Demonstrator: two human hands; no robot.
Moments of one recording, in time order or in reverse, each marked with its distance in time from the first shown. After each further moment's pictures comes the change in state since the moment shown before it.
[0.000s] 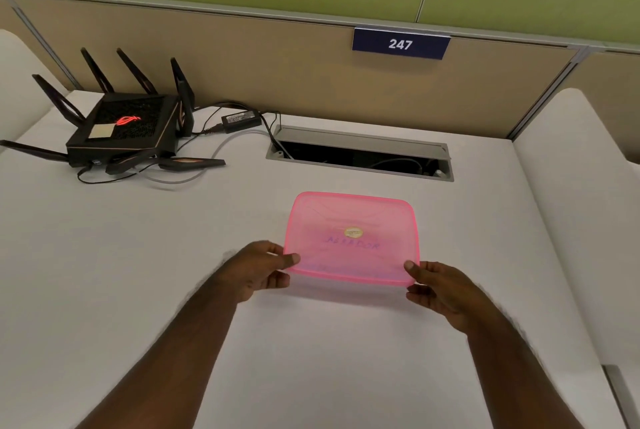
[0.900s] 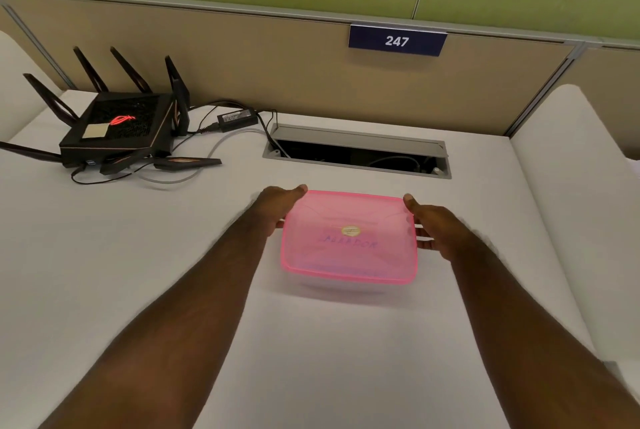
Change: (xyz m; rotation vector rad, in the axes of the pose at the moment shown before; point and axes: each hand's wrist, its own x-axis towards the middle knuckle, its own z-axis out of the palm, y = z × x) left_hand 0.049 0.084 0.028 0.208 0.228 0.121; right_hand 0.042 -0.078 0.014 -0.269 0.115 -0.145
